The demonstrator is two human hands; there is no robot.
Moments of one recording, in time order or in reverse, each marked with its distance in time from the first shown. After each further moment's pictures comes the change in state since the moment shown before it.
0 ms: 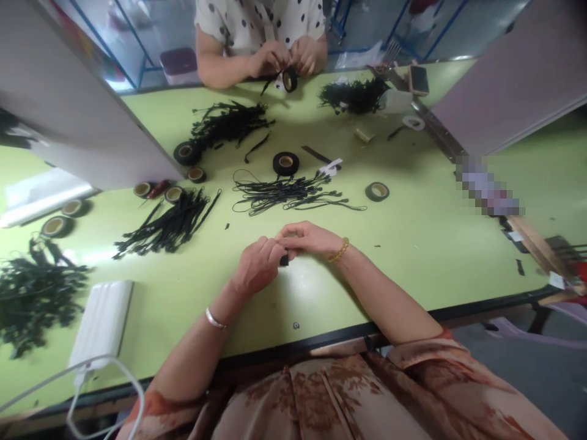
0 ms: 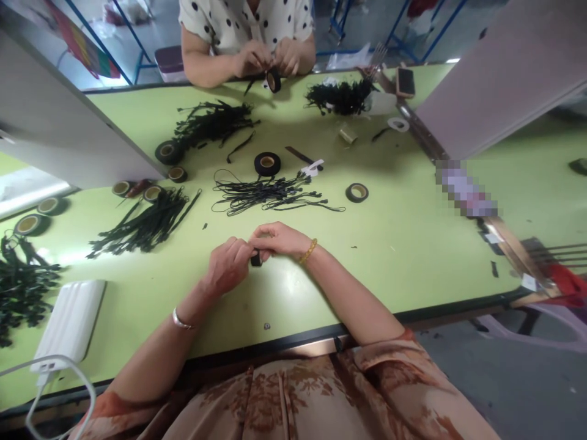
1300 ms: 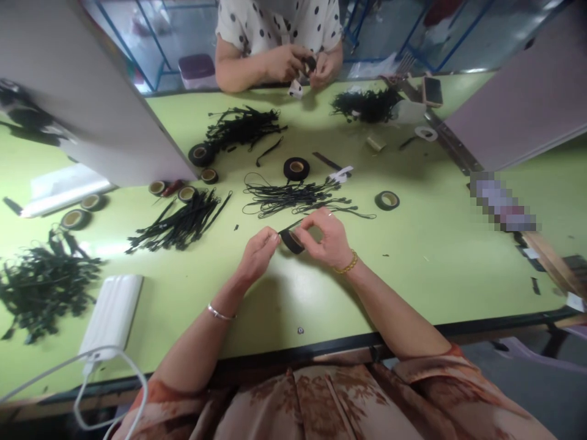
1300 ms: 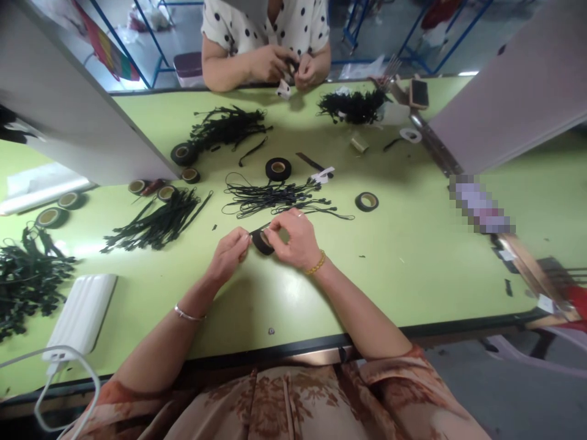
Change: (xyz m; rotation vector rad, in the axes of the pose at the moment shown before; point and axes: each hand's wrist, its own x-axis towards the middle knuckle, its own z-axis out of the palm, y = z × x) left_hand 0.007 -0.015 -0.004 -1.298 -0.153 -1.020; right_hand -0.007 0.001 0.002 -0.962 0.631 -0.780
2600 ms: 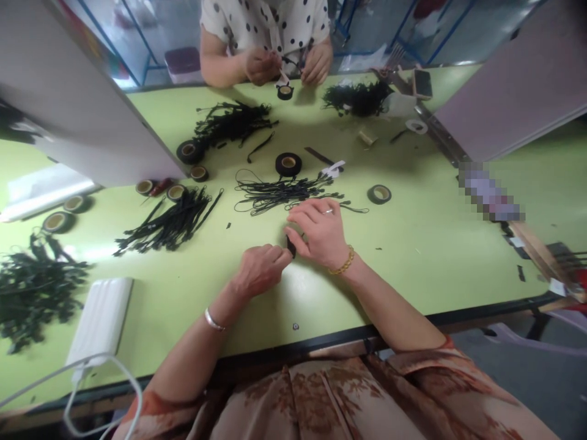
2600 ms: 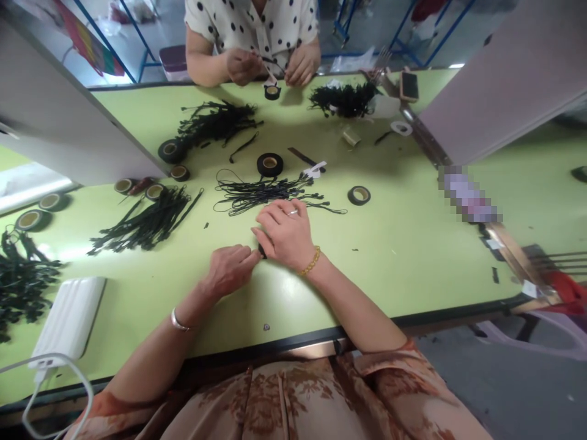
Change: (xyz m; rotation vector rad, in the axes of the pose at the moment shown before) left_hand -0.016 0.000 0.010 1.248 -0.051 0.814; right_hand 0.001 -0.015 -0.007 -0.309 -0.092 0.023
